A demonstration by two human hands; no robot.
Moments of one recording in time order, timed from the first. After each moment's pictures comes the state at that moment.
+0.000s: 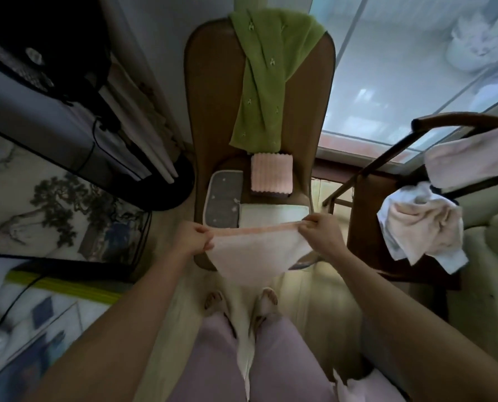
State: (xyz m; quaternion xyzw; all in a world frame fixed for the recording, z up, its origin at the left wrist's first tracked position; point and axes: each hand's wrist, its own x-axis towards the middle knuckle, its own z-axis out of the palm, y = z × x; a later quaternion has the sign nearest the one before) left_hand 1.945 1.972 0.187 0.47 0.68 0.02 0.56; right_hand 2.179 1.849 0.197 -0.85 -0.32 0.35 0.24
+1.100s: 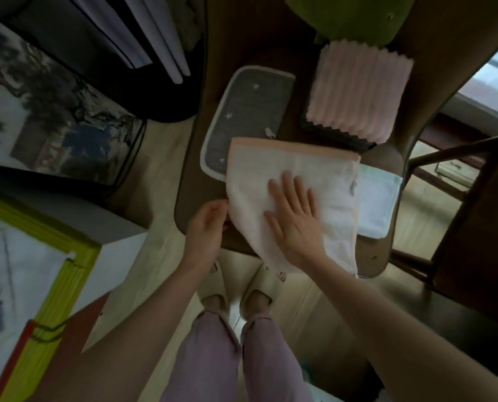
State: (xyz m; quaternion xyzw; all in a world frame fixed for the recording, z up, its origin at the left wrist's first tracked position) left_hand 1.966 1.934 -0.074 0.37 0.69 0.23 0.57; right_hand 2.139 1.894 -0.112 -0.71 -0.65 0.27 0.04
